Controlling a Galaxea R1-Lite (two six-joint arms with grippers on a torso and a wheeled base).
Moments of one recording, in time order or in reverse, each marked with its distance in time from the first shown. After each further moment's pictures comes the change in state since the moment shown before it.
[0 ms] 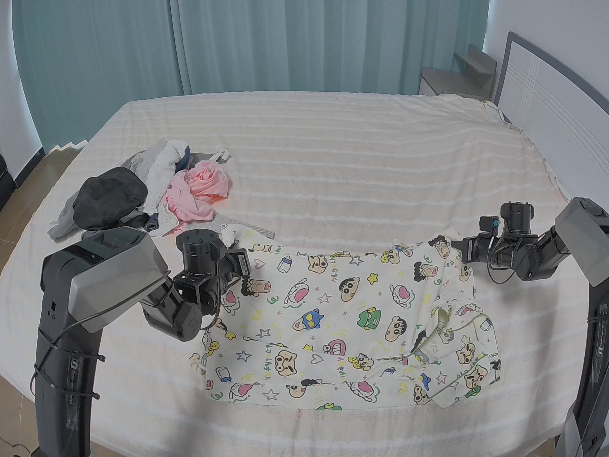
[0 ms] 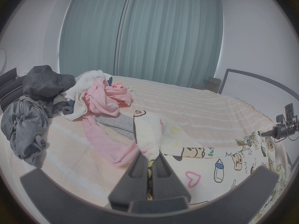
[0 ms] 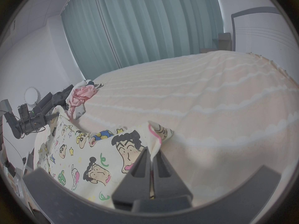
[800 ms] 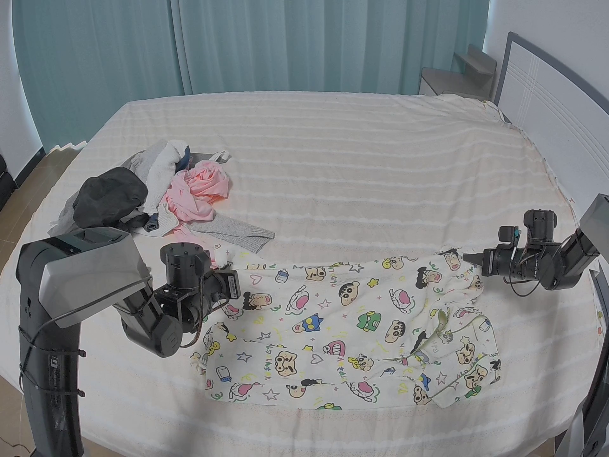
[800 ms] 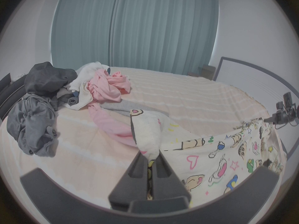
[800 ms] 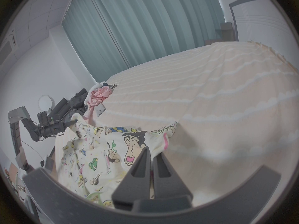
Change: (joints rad) left arm 0.003 -0.112 0.240 -0.009 -0.078 0.033; right arm -0.060 -0.171 0.271 -0.026 0.187 0.020
